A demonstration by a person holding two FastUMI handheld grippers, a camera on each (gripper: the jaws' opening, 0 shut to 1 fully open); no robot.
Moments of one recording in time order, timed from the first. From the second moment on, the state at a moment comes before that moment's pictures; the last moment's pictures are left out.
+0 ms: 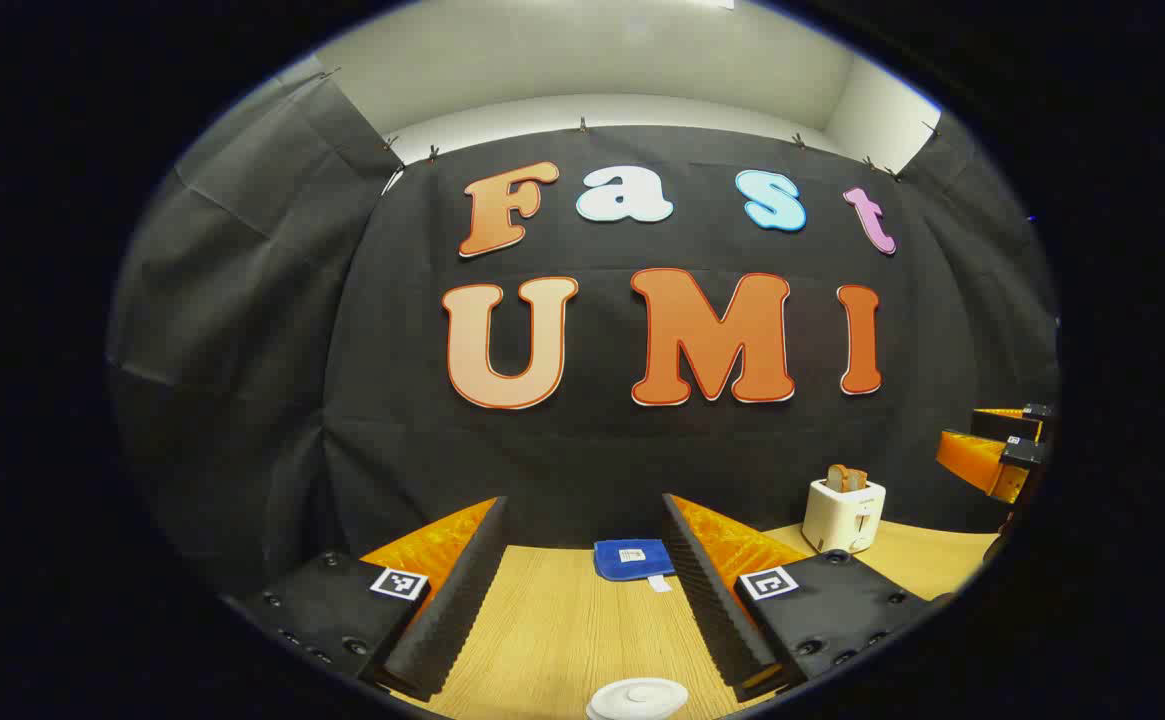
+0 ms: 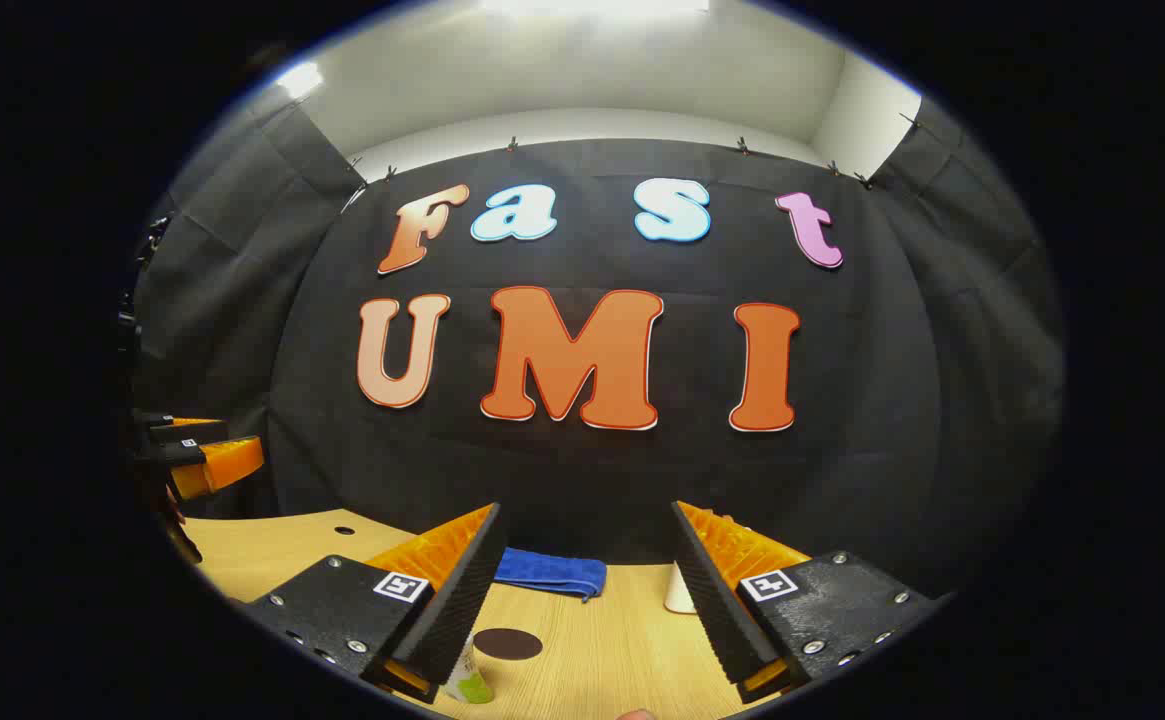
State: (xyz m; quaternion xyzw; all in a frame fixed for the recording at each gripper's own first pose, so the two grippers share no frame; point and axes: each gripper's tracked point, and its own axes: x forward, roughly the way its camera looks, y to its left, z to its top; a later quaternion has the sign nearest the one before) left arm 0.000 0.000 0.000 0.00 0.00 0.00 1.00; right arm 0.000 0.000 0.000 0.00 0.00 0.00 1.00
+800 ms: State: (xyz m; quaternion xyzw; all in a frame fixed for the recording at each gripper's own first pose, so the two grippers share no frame) left arm -0.003 0.007 0.004 0.01 0.00 0.01 1.00; right arm -0.002 0.020 -0.003 -0.01 0.01 0.02 1.00
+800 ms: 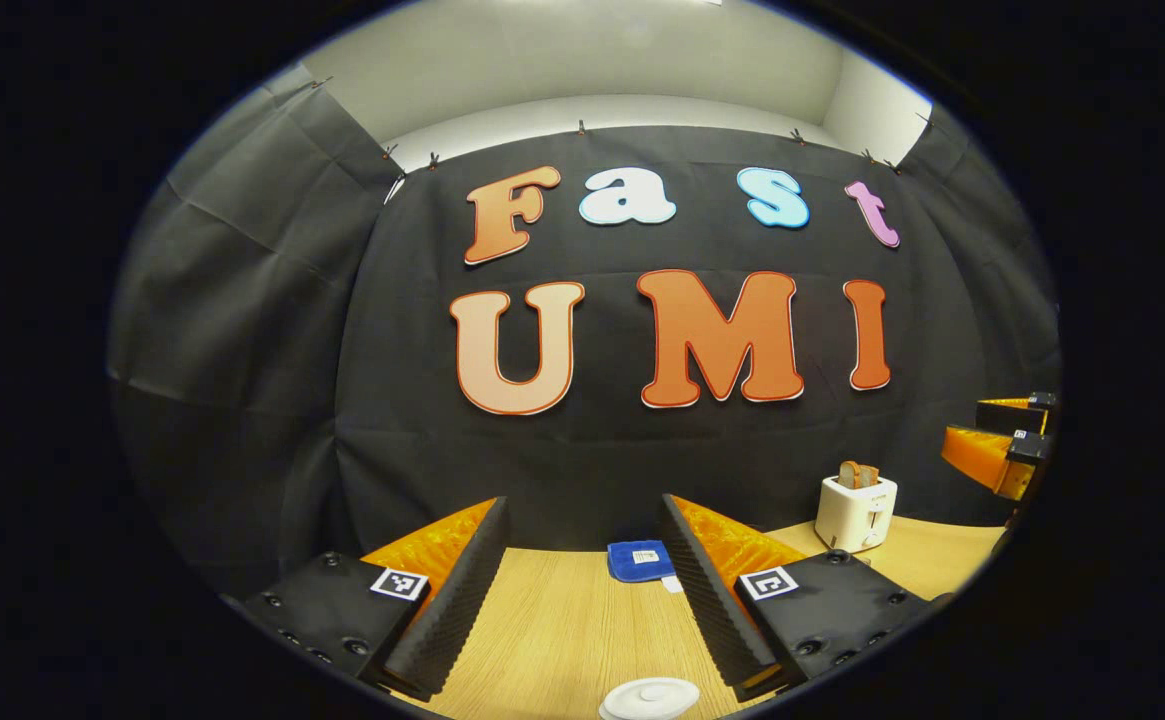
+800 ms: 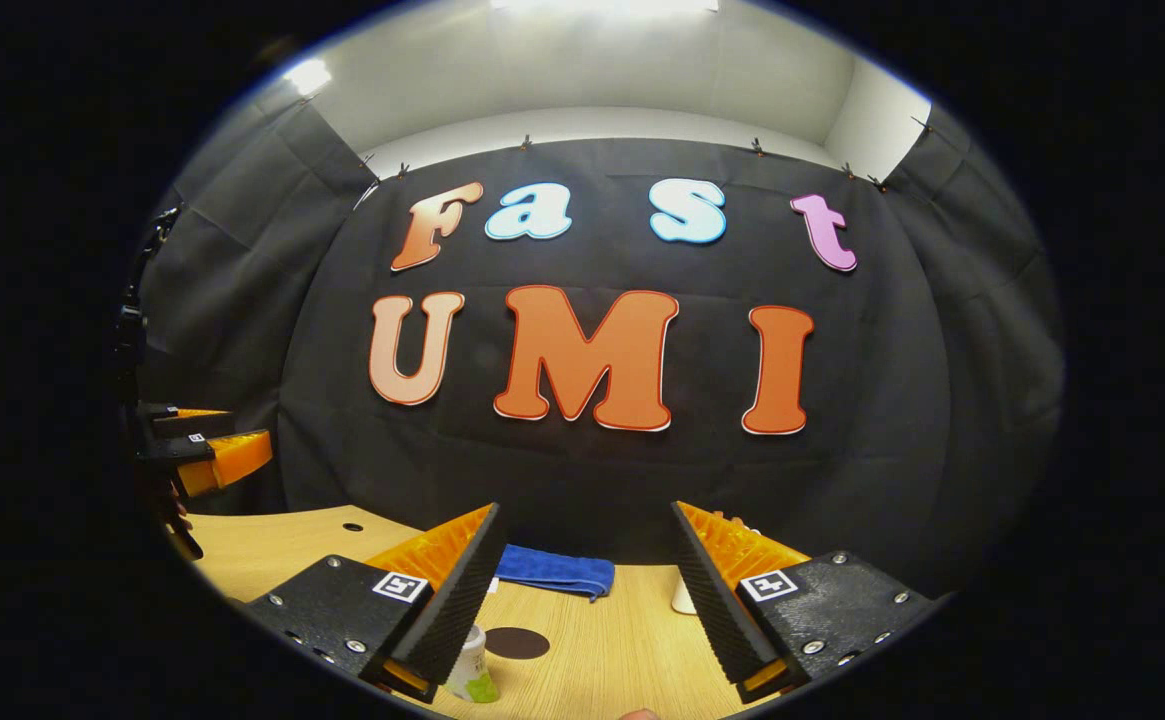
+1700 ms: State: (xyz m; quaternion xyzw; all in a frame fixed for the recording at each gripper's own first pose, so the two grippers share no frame) left arm -0.017 -0.013 -0.074 -0.01 0.07 -0.03 1.00; right arm -0.030 0.053 -0.092 0.01 0.09 0.10 0.99
